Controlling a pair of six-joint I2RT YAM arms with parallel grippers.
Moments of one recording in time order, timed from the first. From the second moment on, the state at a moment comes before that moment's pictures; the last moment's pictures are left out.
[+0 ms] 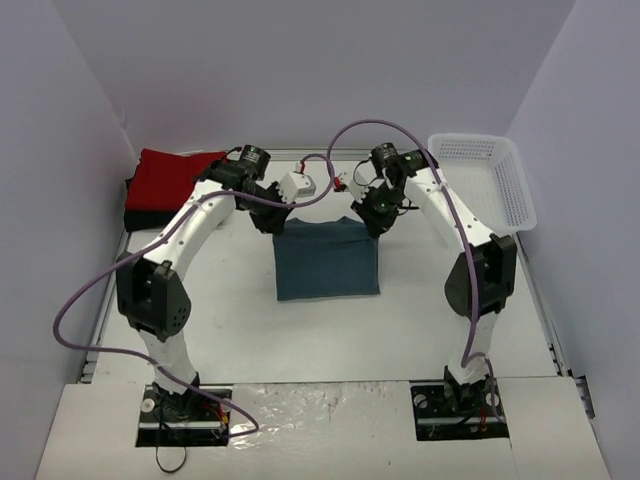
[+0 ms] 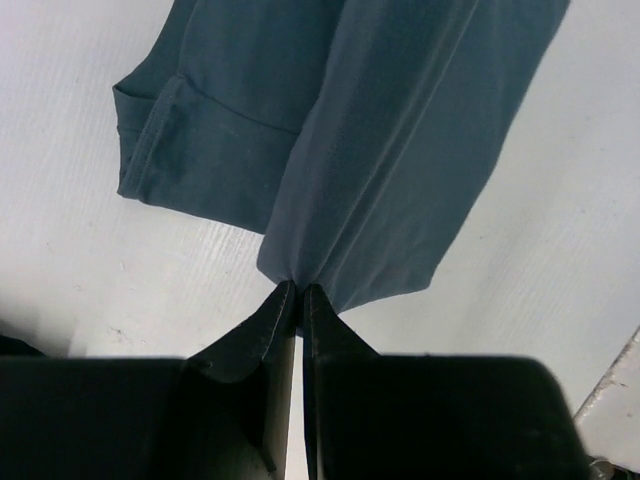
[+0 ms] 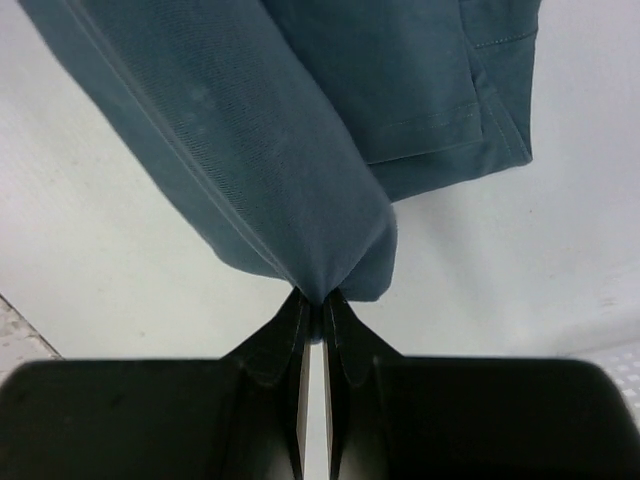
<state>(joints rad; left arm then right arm) -0.40 1.78 1.76 -1.06 0.45 0.62 0.39 1.91 1.84 -1.22 -0.30 -0.67</state>
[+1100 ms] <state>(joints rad) -0.26 1.62 1.63 -0.72 0.26 0.38 0.34 1.91 1.93 -0.98 -0.22 -0.52</state>
